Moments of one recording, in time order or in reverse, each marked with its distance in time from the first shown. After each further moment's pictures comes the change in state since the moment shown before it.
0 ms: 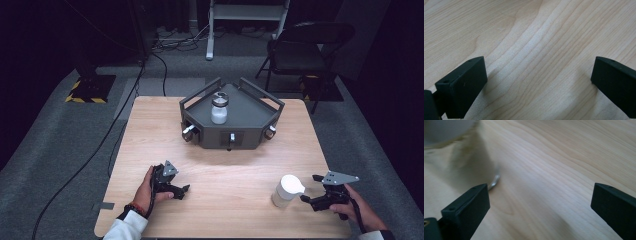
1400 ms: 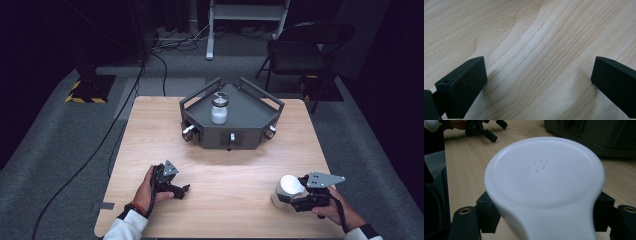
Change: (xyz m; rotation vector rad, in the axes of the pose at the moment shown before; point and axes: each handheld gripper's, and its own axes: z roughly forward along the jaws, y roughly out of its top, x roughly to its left) left arm 0.000 0.001 0.001 -0.001 -0.002 0.002; right arm 0.014 0.022 0.022 -0.191 0.230 -0.048
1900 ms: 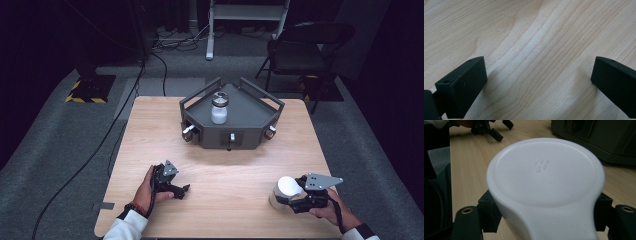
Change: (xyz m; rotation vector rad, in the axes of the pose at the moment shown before) left arm 0.000 0.000 0.000 0.000 0.000 0.000; right arm 0.001 0.001 0.004 -0.010 0.027 -0.045
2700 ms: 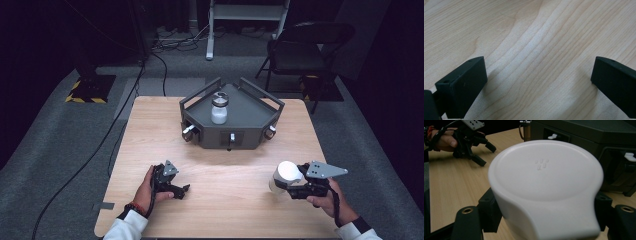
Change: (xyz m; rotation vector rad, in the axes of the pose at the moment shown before) left arm 0.000 0.000 0.000 -0.001 0.000 0.000; right arm 0.012 0.031 -0.002 -0.090 -0.138 0.011
